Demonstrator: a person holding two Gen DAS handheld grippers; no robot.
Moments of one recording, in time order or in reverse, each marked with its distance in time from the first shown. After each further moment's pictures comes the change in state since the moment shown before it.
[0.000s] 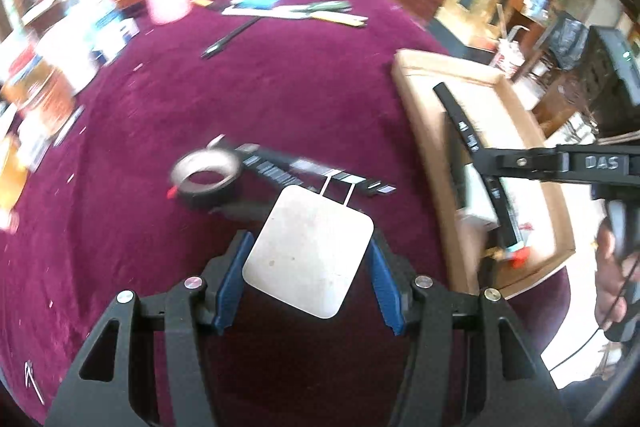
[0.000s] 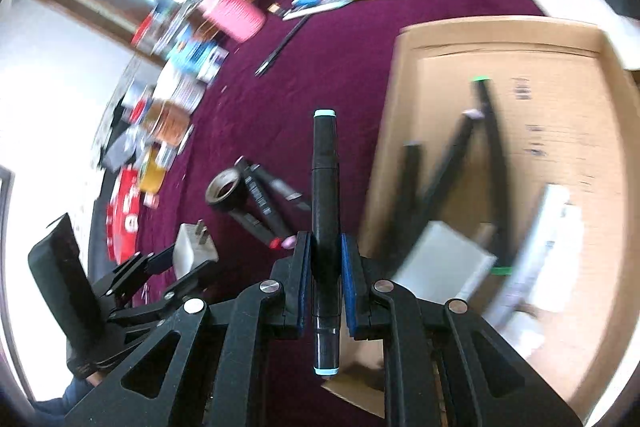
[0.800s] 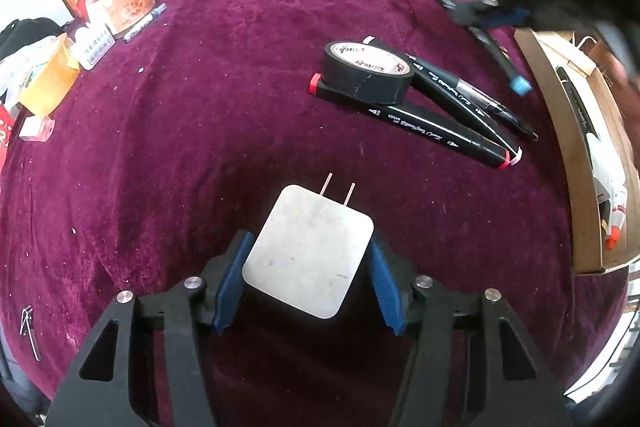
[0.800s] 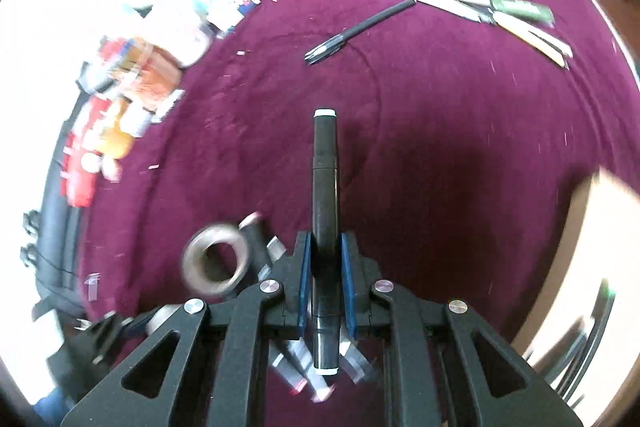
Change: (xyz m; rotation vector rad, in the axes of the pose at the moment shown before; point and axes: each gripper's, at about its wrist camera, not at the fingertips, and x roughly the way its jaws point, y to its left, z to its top) left arm 0.035 0.091 -0.067 -0.178 0.113 0.198; right arm 0.117 0.093 0.073 -0.301 0.167 -0.081
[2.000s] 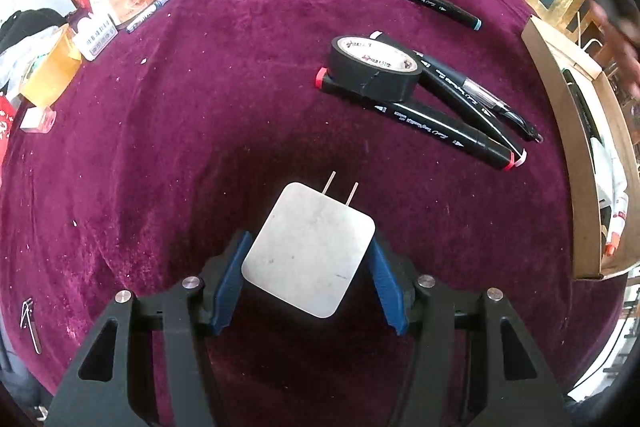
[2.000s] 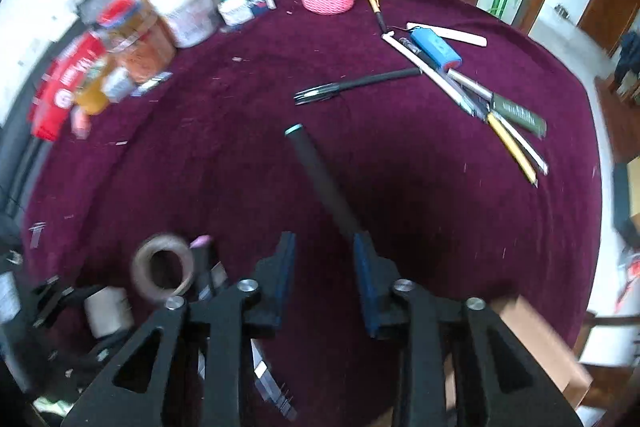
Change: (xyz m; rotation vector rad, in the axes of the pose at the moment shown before) left arm 0.002 0.000 0.002 -0.012 0.027 0.011; right arm 0.019 0.016 0.070 -0.331 0.017 -0.251
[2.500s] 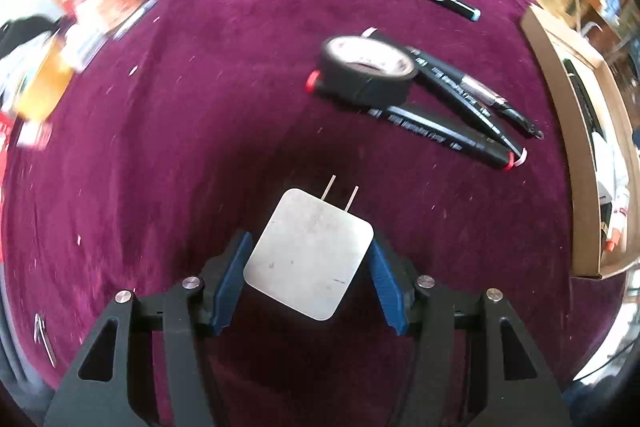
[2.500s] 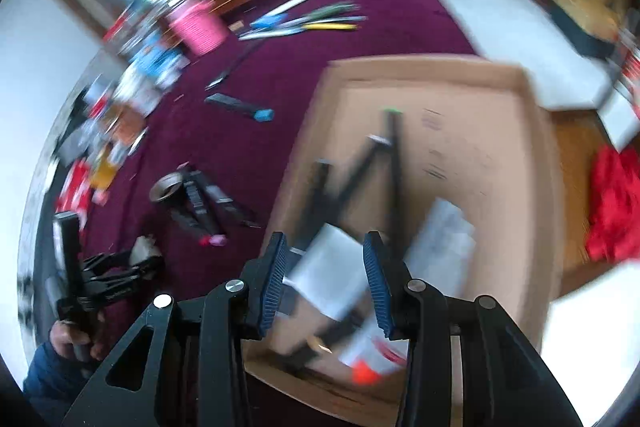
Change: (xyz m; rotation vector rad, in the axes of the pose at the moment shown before) left arm 0.007 0.000 0.015 0.027 0.060 0.016; right arm -0.115 -0.056 -0.211 0.537 -0.147 0.107
